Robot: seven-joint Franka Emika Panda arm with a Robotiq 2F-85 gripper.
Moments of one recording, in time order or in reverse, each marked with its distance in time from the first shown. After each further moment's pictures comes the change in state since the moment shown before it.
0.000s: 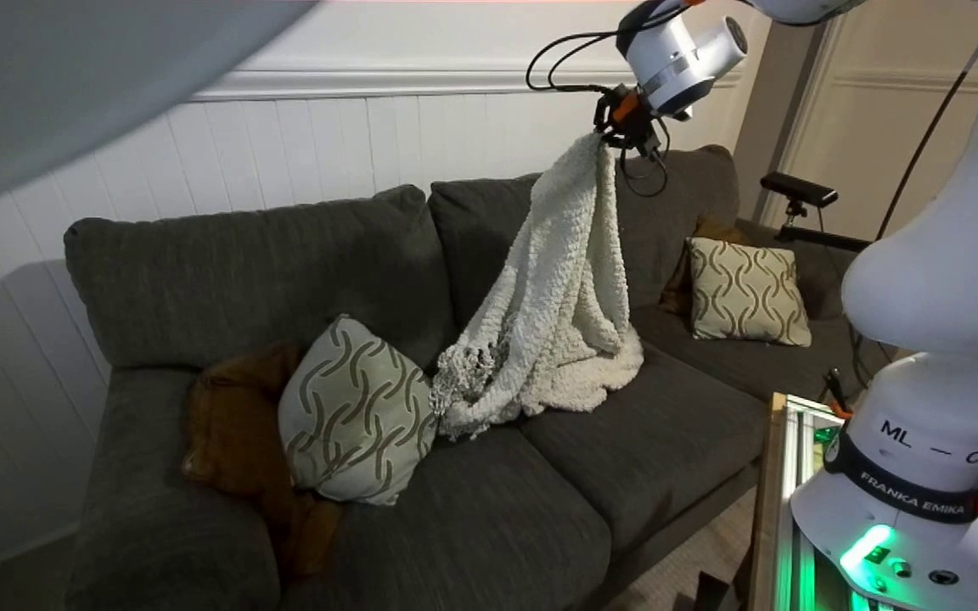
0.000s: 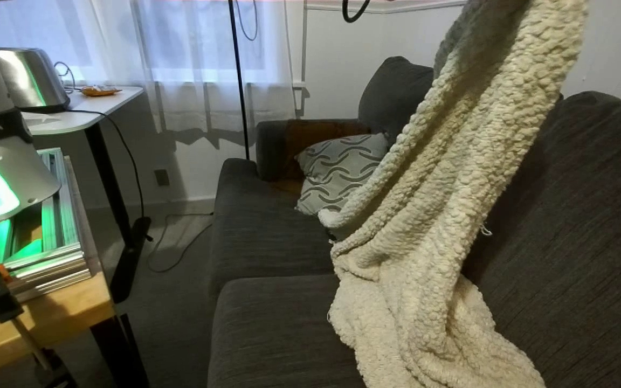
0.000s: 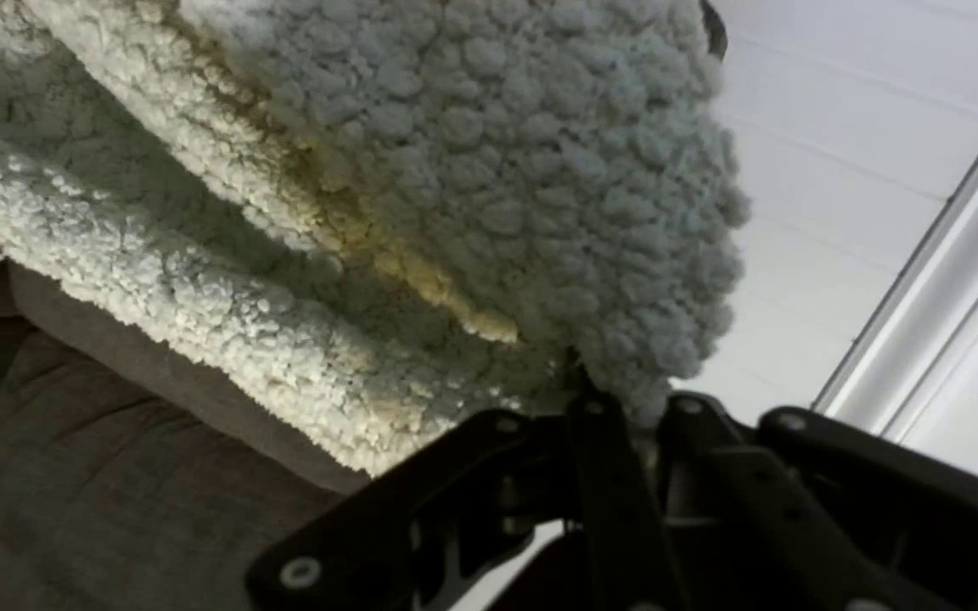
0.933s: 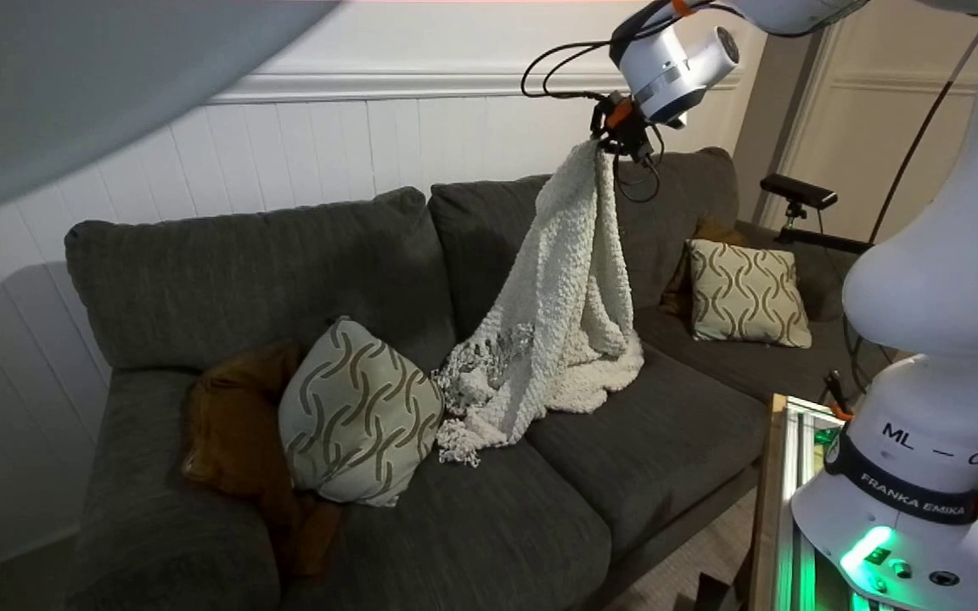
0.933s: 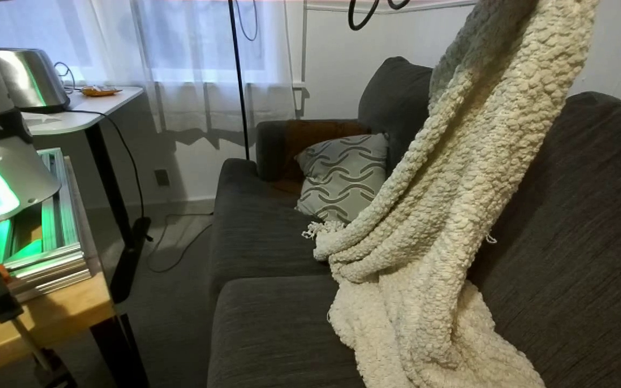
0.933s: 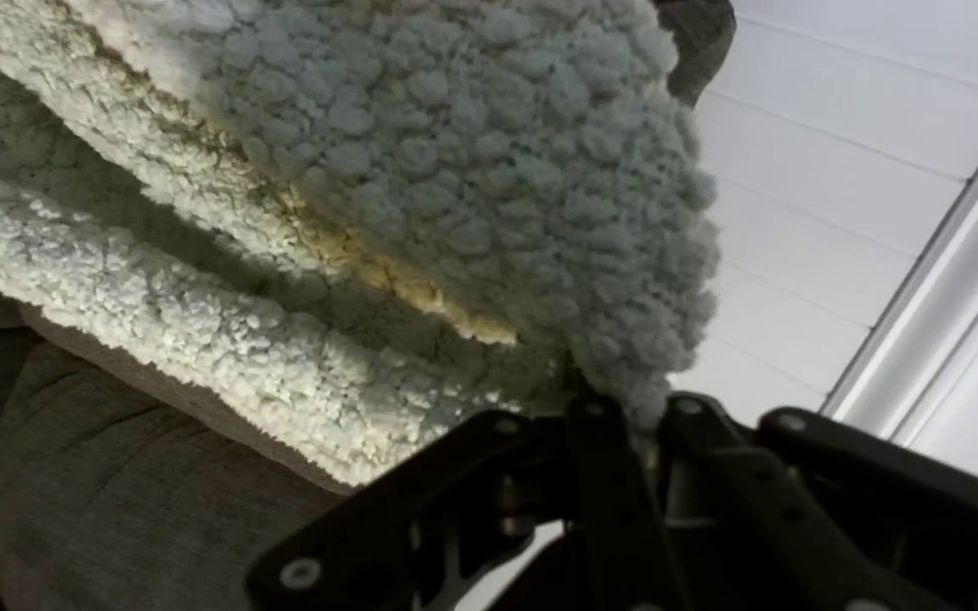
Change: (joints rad) arm 0.029 0.039 -0.003 0.024 -0.001 0.053 0.033
